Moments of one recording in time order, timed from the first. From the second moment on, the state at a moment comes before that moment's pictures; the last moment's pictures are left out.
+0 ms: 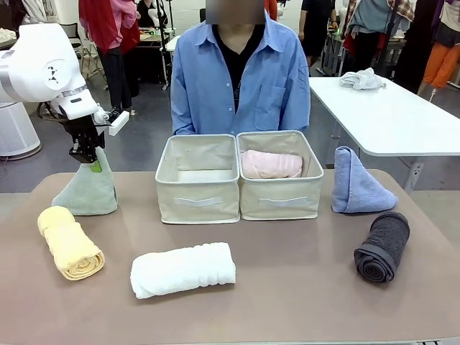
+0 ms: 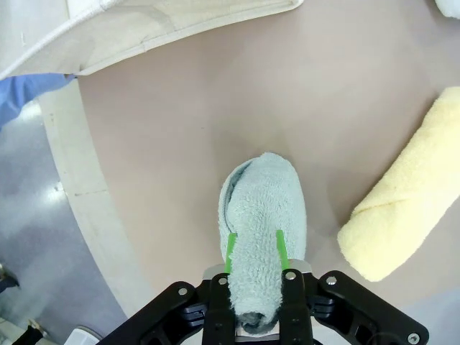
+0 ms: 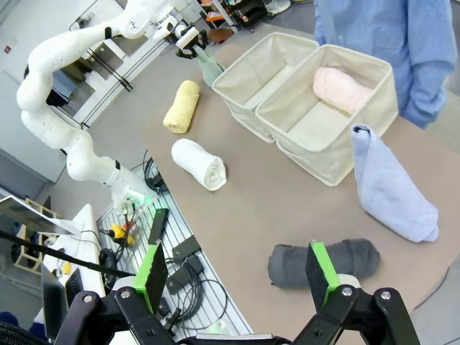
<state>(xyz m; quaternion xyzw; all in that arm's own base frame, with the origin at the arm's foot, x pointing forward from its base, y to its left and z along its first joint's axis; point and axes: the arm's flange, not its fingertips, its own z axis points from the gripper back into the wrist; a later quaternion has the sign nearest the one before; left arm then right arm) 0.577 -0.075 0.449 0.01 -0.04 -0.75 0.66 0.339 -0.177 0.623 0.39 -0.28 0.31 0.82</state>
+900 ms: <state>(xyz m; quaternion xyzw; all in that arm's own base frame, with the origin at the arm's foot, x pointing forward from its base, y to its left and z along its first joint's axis) 0.498 -0.047 0.663 0.06 -0.14 -0.71 0.68 0.340 -0.177 0.622 0.39 -0.28 0.31 0.82</state>
